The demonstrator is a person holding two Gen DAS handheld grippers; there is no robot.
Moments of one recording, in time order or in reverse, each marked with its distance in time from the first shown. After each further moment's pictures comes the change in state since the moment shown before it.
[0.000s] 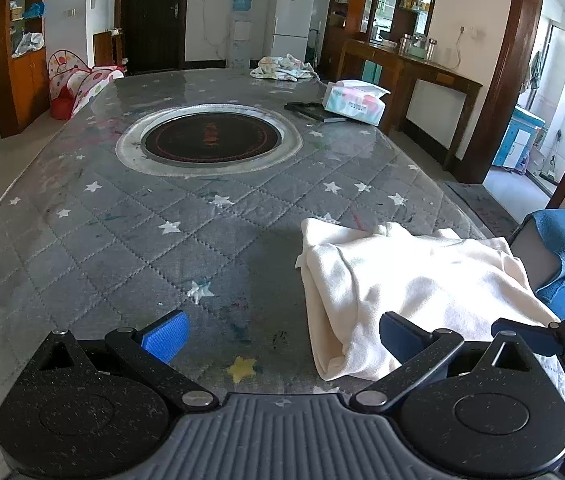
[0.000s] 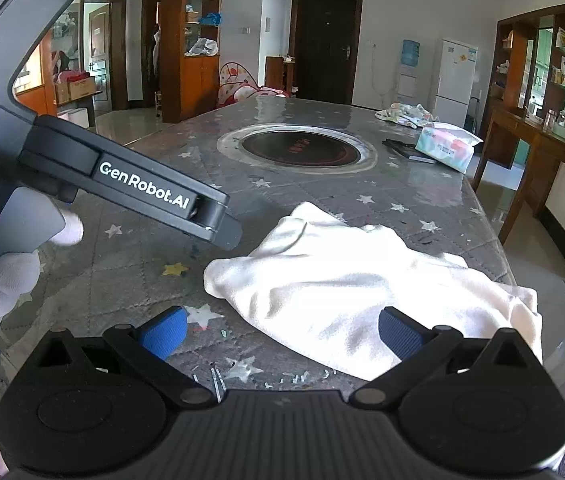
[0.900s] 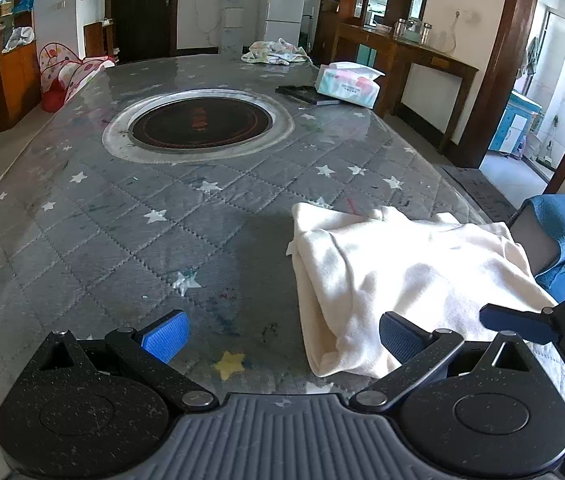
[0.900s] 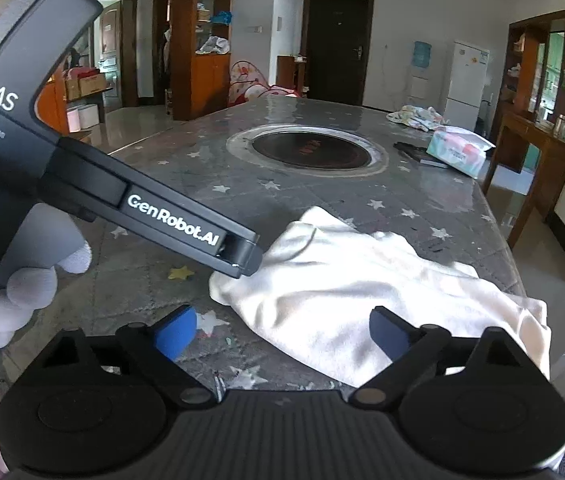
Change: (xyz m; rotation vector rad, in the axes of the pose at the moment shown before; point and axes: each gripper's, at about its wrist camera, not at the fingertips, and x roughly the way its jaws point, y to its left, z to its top) left arm 0.011 -0.007 0.002 0.011 0.052 -0.006; right arm 0.006 -0.002 0.006 -0.026 0.009 0.030
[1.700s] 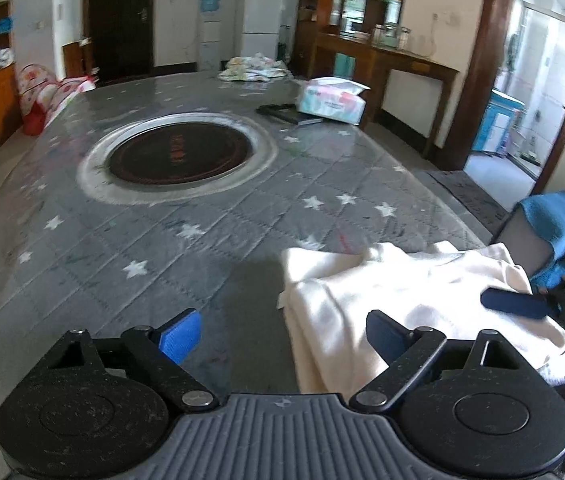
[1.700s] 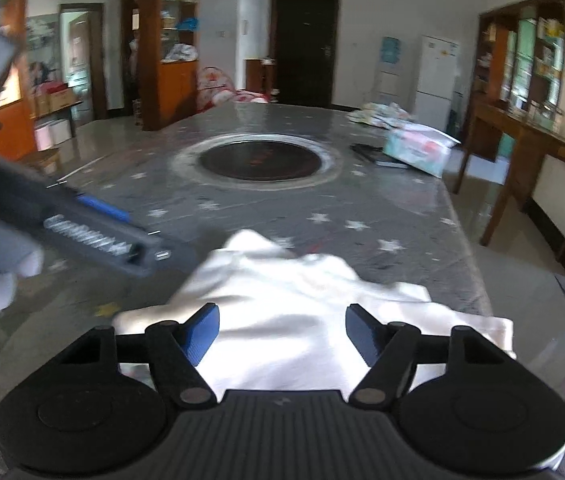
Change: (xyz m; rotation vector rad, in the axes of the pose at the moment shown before) left arm 0.022 -0.005 0.034 0.087 -0.039 -0.051; right arm 0.019 -0.058 0.022 0.083 -0.006 -0.077
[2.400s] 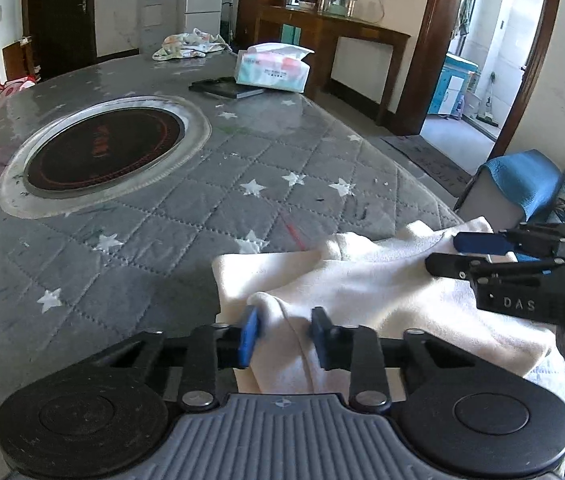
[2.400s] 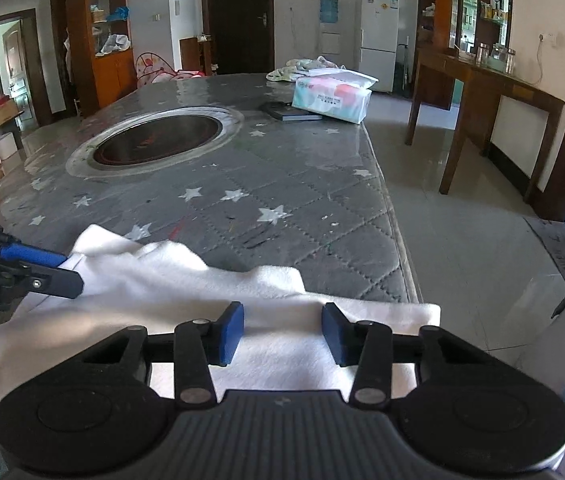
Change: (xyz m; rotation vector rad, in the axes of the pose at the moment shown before) left arm 0.057 -0.016 0.013 0.085 0.077 -0.137; right arm 0.059 -0.096 -0.005 0.135 0.094 -0.096
